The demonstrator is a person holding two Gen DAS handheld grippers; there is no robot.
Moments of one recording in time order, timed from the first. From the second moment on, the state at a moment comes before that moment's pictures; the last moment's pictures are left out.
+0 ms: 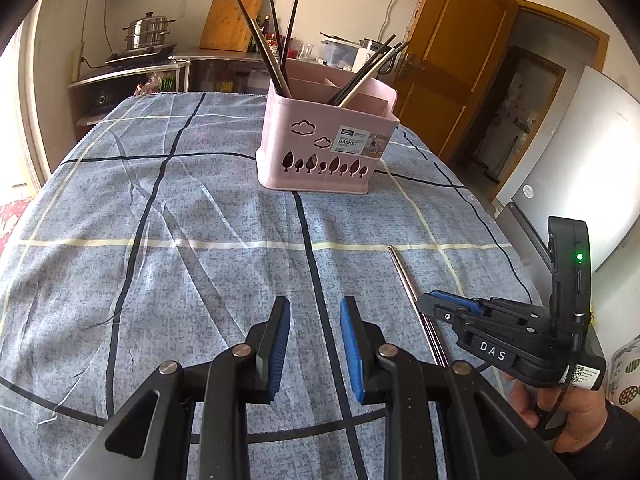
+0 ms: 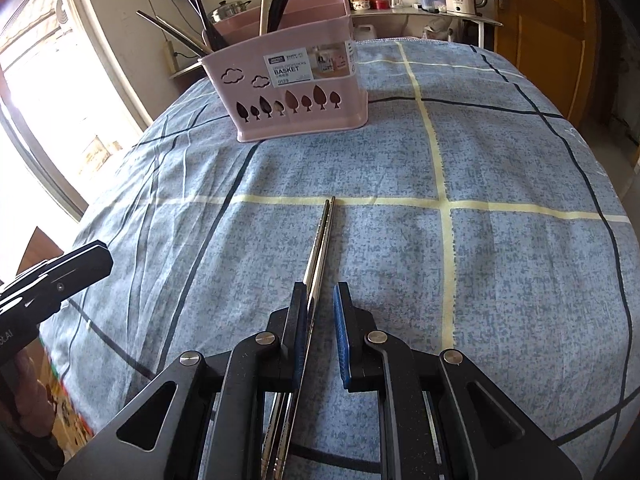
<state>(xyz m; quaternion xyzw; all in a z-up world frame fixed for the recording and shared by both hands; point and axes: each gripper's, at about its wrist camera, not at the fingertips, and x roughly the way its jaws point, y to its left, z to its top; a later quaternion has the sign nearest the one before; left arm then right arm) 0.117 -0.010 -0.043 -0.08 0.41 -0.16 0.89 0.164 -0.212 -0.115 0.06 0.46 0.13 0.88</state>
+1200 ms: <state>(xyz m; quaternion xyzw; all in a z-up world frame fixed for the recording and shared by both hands) 0.188 -0.137 -0.089 0.02 0.47 -0.20 0.86 0.161 -0.271 -0.115 0.08 0.47 0.10 0.87</state>
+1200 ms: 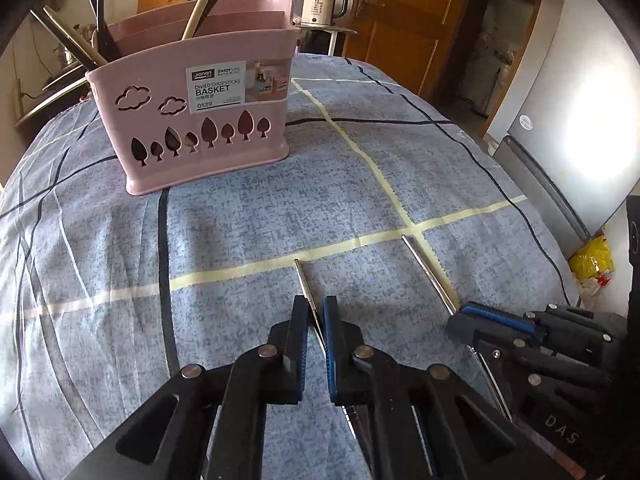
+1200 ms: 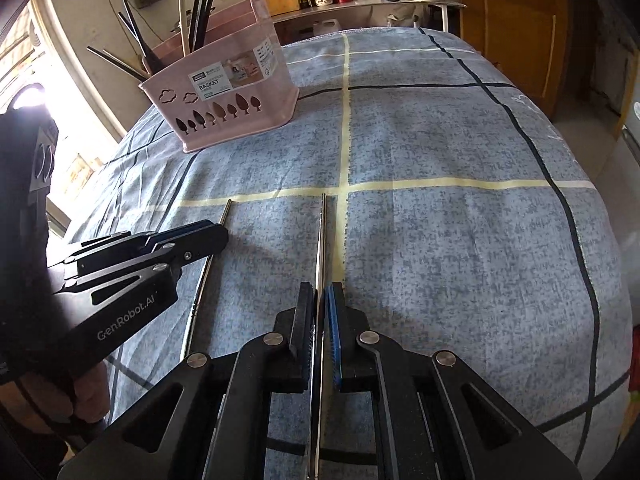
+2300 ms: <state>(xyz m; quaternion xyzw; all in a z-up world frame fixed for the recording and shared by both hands) 0.207 -0.105 -0.060 0.05 0.47 -0.21 0.85 0.208 -0.257 -0.090 0.05 0.47 0.13 0.87</state>
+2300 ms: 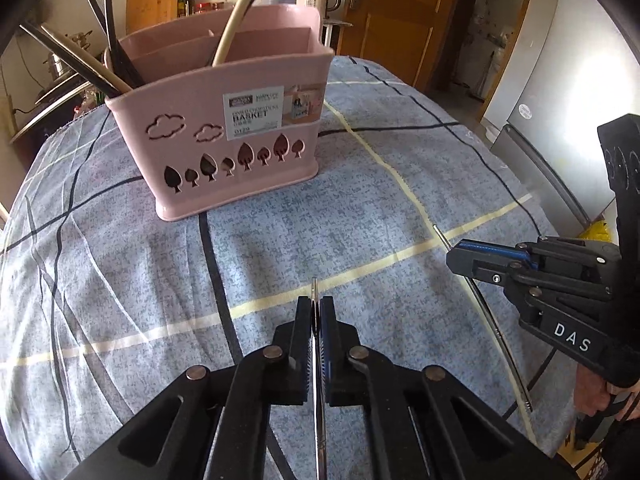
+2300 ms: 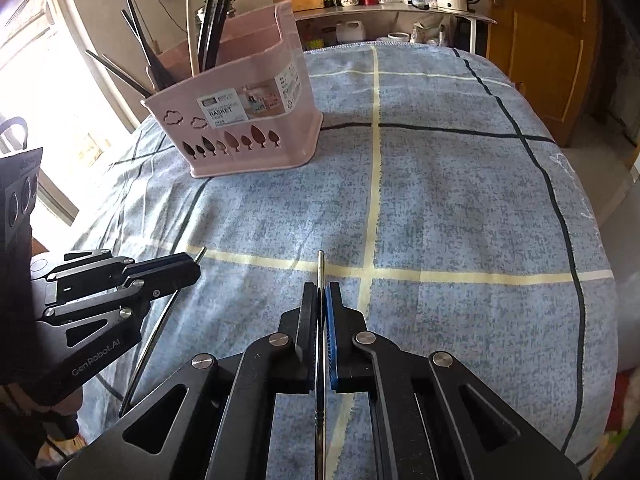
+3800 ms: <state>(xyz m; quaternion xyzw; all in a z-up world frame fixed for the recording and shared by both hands) 0.193 -0.031 0.084 -0.03 0.35 -0.21 0.91 0.189 -0.262 0.041 0.09 0.31 0.16 0.93</state>
